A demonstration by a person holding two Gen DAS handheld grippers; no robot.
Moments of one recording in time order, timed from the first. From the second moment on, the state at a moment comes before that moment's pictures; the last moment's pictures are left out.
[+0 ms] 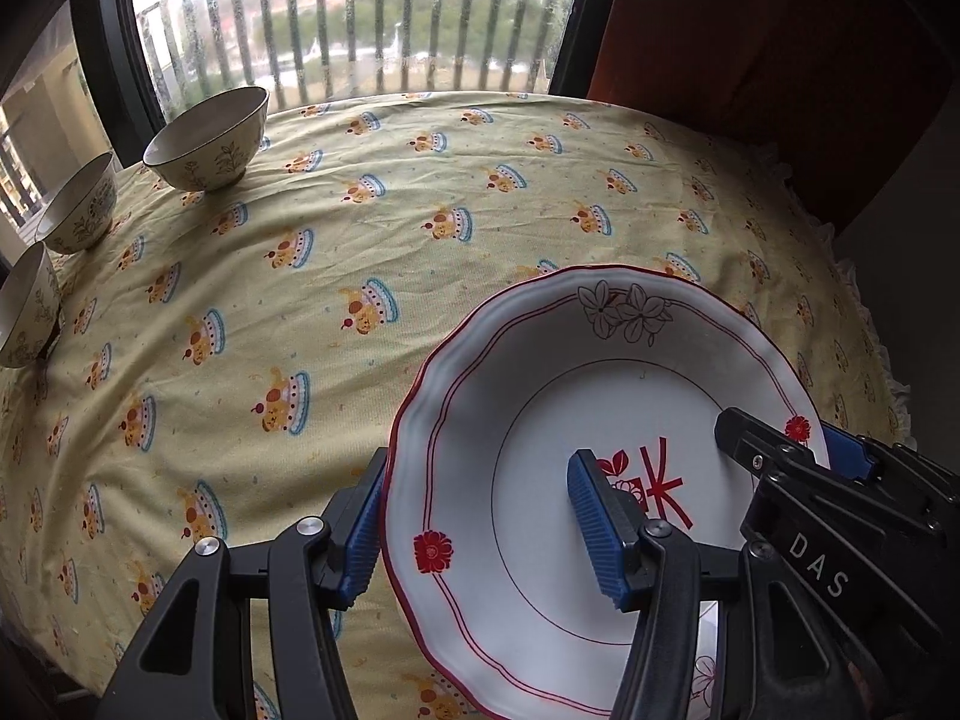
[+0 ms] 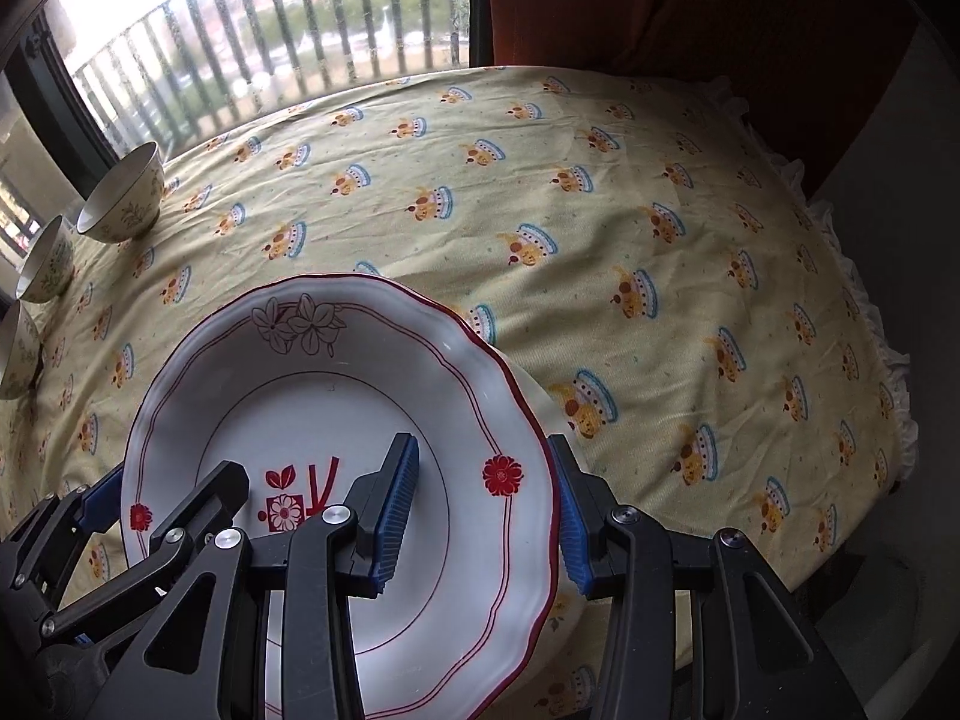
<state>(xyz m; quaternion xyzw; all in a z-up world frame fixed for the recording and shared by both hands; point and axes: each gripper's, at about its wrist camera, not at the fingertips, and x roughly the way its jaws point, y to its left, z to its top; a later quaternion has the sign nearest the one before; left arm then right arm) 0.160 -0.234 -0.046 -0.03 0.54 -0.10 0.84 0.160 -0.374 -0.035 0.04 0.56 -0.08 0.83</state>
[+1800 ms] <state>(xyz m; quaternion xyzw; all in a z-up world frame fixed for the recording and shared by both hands) 0.151 -0.286 -0.068 -0.01 0.54 0.07 0.84 0.161 -0.417 -0.056 0.00 0.57 0.05 0.82</state>
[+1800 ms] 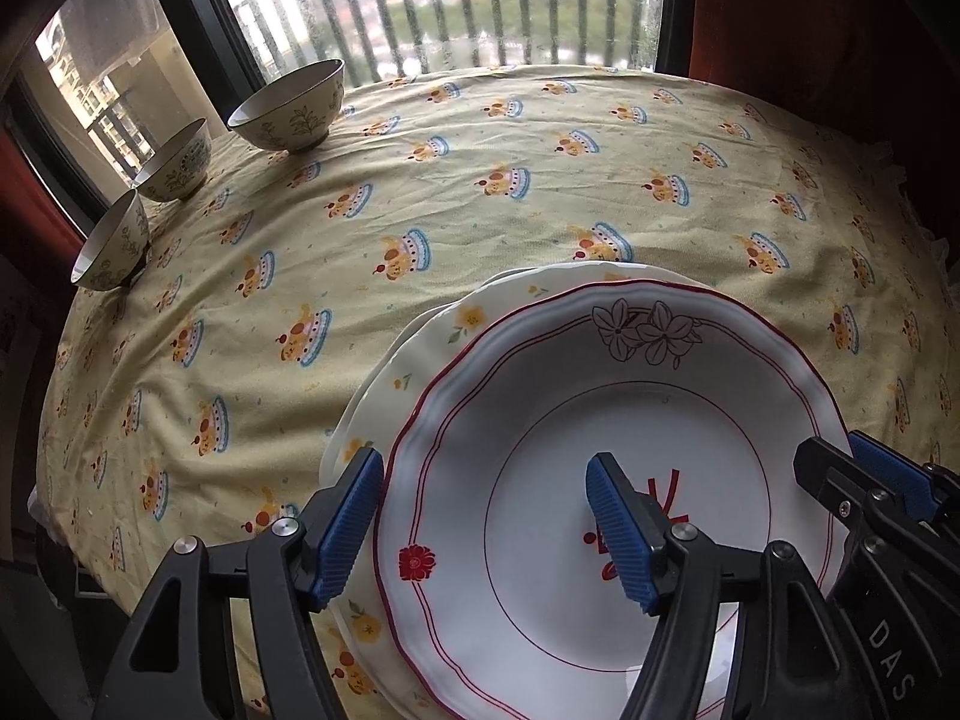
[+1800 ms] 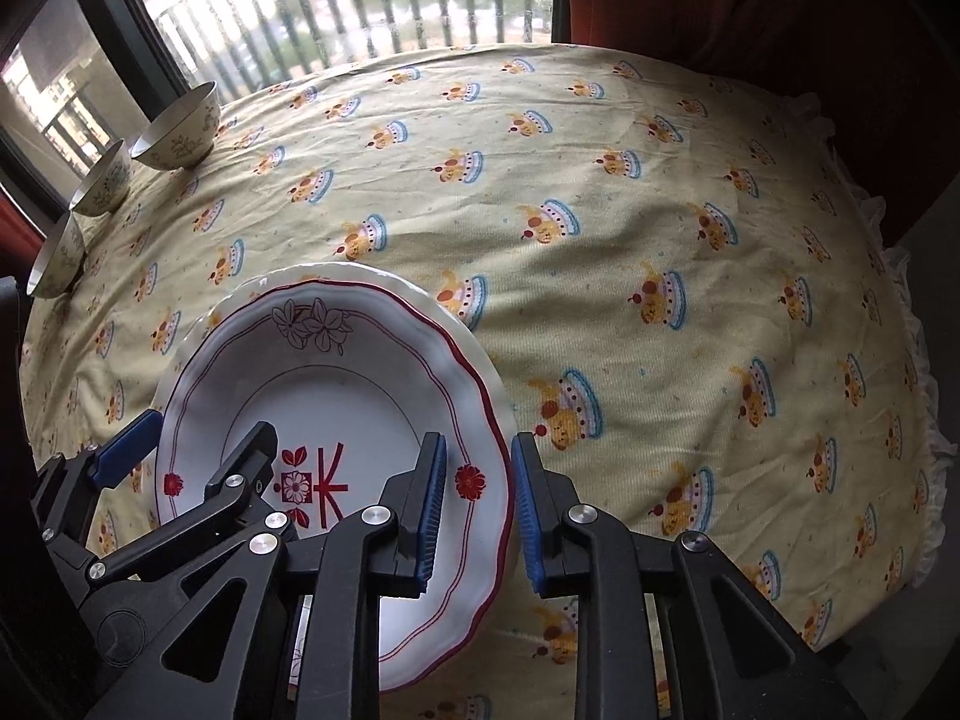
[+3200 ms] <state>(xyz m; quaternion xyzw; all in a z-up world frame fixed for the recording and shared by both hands) 0.143 -0.052 -0.024 -0.04 0.51 -0.08 0.86 0.148 -0.217 -0.013 0.09 0.51 -0.03 0.85</state>
